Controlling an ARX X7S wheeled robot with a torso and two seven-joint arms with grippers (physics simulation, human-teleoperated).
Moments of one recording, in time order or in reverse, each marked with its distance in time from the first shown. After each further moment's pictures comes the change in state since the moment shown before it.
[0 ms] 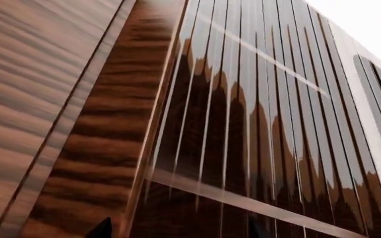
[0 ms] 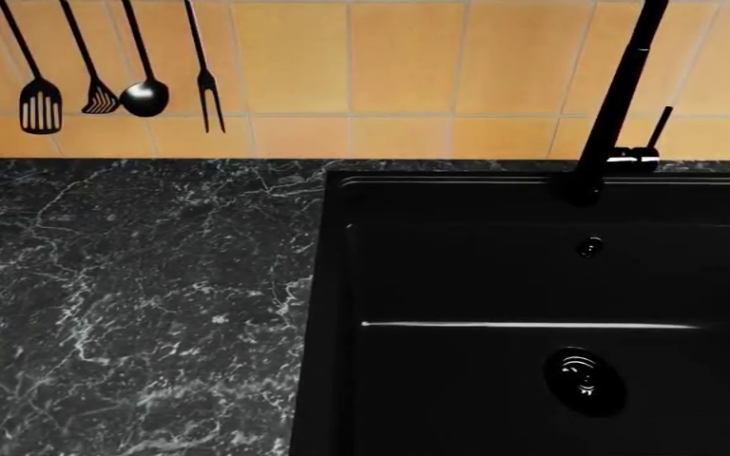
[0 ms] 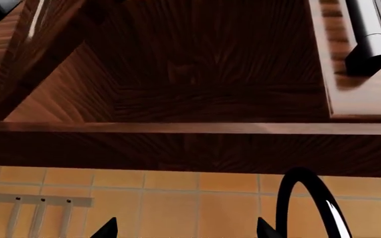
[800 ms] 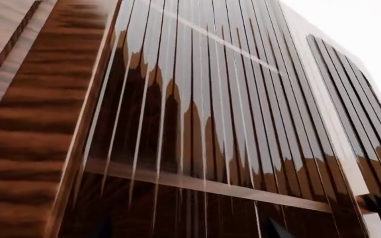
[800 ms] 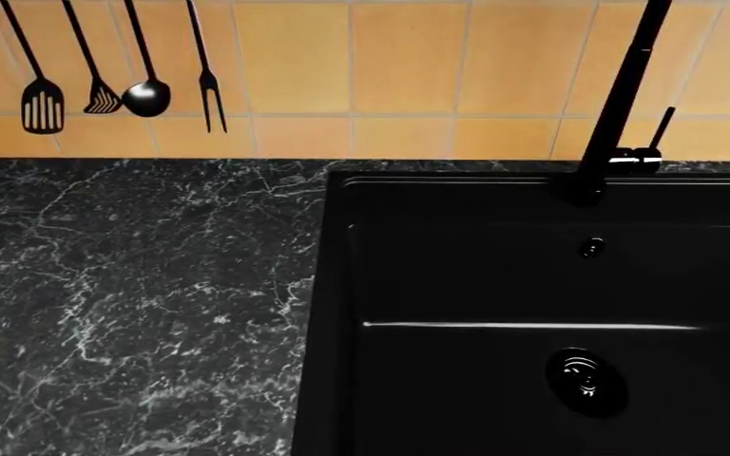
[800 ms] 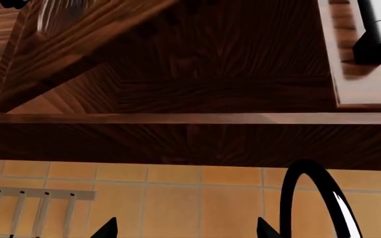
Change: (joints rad) left arm 0.000 0.016 0.130 0.006 -0.042 0.060 0.086; right arm -0.038 -0.039 0.028 0.001 0.010 0.042 0.000
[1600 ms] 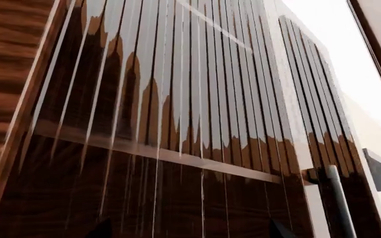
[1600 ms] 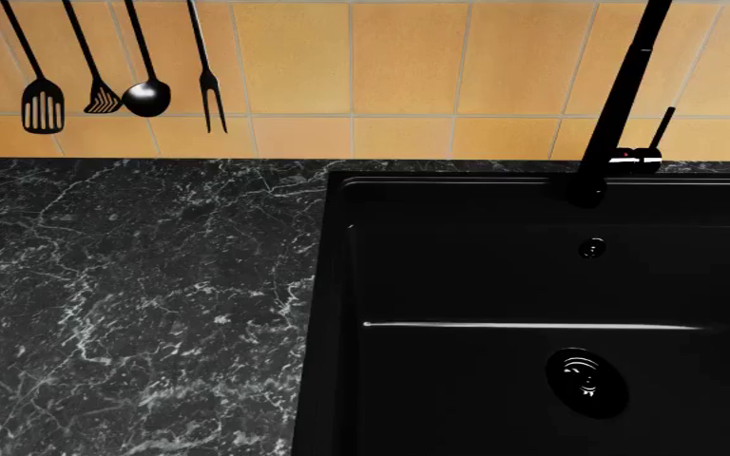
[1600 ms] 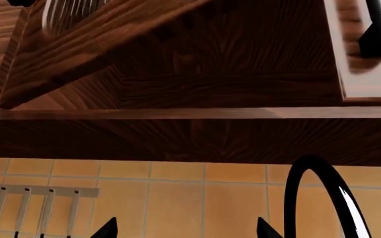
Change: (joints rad) left arm 0.000 0.000 -0.101 0.064 -0.149 -0.164 -0.043; right arm -0.017 -0.033 0.011 0.001 0.004 0.025 0.000
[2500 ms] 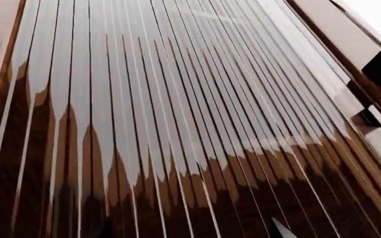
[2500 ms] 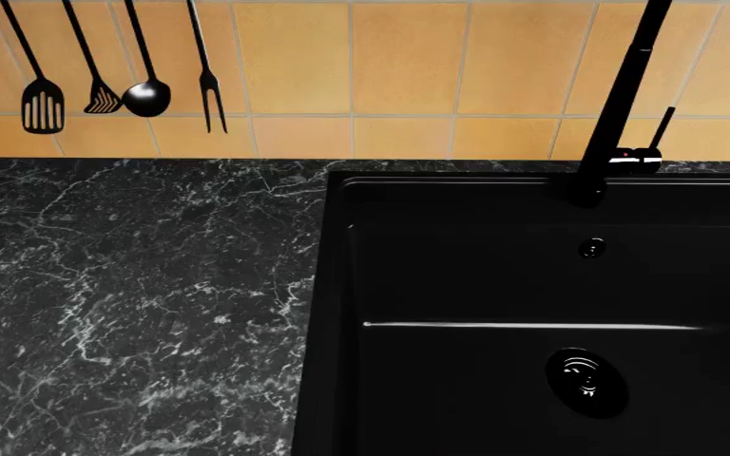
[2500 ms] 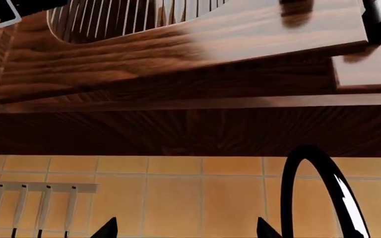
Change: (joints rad) left arm 0.000 0.003 0.567 -0.085 0.136 0.404 0.101; right arm -0.061 -0.042 0.076 0.000 0.027 0.053 0.000
